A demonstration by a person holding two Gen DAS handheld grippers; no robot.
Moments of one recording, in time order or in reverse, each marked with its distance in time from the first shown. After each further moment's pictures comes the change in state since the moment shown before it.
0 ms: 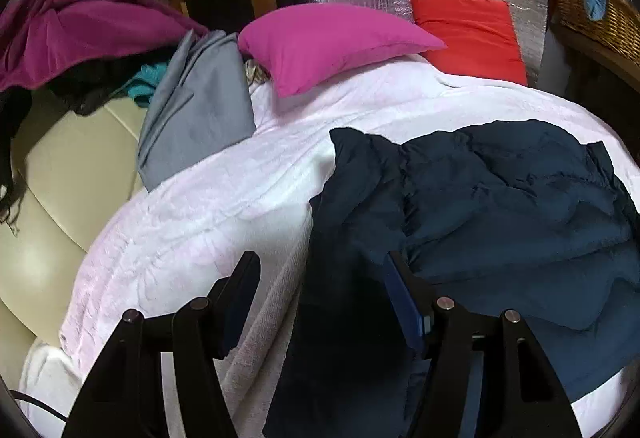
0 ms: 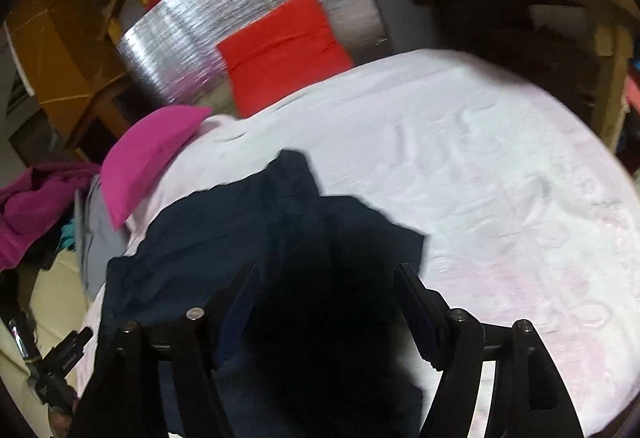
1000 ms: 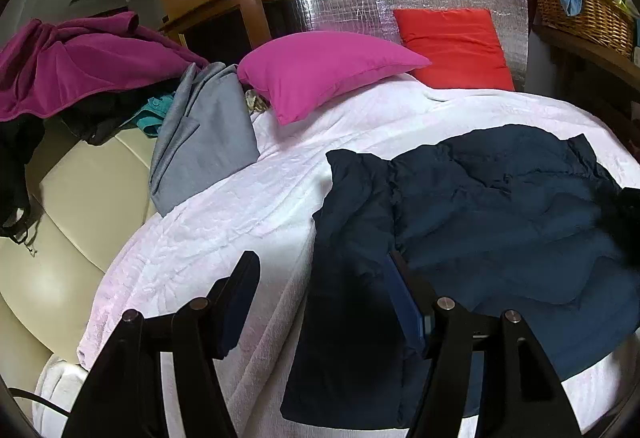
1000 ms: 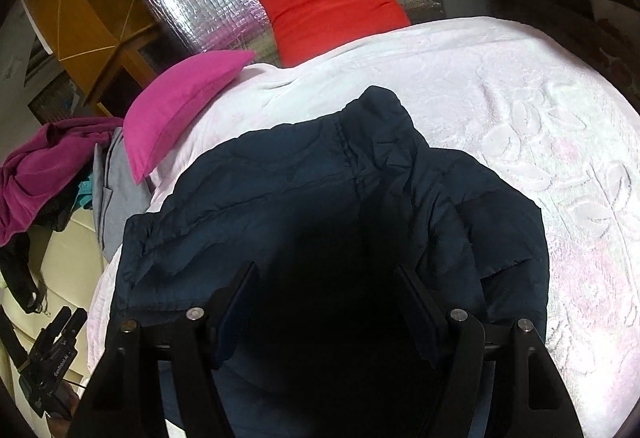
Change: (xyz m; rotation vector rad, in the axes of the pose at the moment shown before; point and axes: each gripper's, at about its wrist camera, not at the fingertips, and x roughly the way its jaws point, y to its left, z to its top) left arm -0.032 -0.003 -0.006 0.053 -0.077 0.022; right arm 0.034 0.044 -0.019 -0.033 0.114 0.067
